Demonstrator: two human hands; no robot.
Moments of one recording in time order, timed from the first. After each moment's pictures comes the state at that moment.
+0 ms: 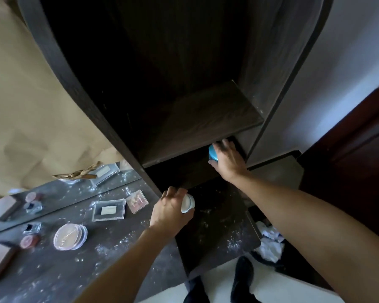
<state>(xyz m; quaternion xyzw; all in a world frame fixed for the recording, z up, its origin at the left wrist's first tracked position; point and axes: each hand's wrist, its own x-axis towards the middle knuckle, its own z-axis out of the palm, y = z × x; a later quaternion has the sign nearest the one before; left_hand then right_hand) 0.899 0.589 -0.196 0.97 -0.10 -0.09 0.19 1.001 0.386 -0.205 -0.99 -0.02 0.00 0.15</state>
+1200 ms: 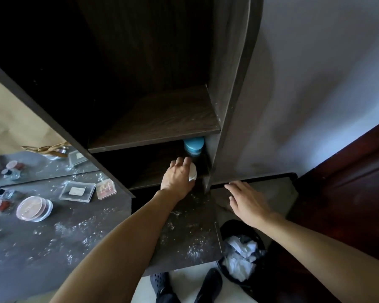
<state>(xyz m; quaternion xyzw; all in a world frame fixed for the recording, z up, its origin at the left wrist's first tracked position) 0.967 0.448 -0.201 0.98 -0.04 -0.08 0.18 0.927 0.220 -0.234 -0.97 -0.19 0.06 0.11</state>
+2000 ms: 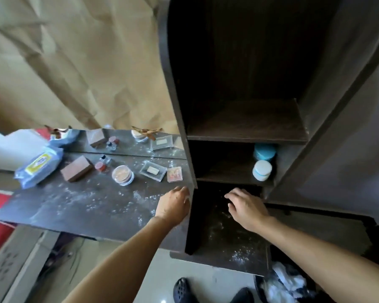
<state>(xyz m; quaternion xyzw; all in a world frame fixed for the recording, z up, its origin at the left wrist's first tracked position) 0.826 0.596 -0.186 0.98 0.11 -0.05 0.16 0.909 0.373 -0.215 -0.92 -0.34 0.10 0.17</state>
